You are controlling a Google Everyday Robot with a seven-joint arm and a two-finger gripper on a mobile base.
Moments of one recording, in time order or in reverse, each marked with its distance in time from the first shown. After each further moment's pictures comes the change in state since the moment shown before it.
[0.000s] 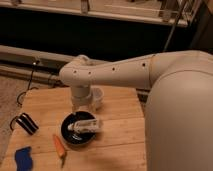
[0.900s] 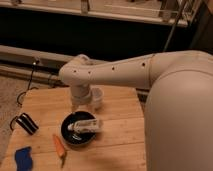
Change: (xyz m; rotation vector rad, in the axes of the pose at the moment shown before) arm -0.005 0.007 -0.006 -0.014 -0.015 -0.023
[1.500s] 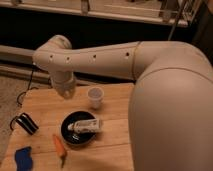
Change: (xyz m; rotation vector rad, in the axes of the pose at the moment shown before) arm -0.041 0.072 -0.079 0.024 -0.129 -0.167
